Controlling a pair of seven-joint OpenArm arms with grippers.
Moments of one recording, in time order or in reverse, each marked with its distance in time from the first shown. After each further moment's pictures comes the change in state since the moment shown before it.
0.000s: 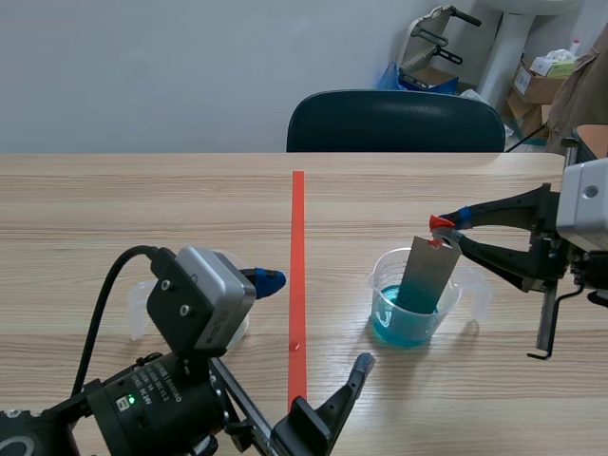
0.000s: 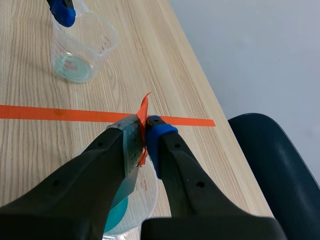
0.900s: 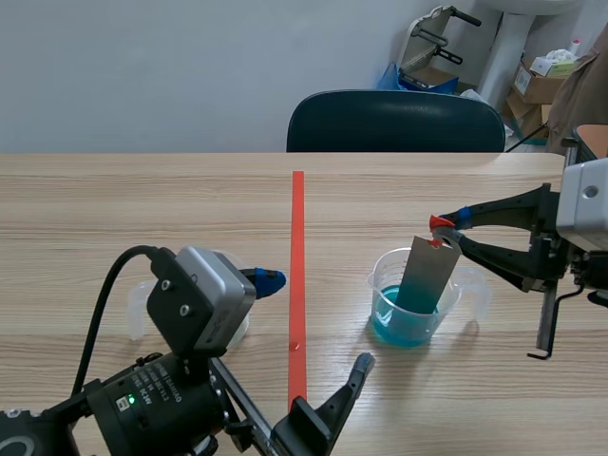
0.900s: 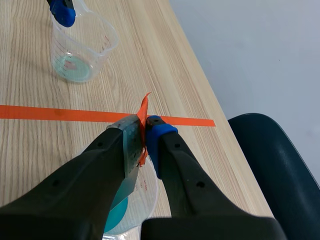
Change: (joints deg) left arm 0.0 0.0 0.0 0.0 0.0 0.0 0.0; right arm 0.0 0.0 0.0 0.0 0.0 0.0 0.0
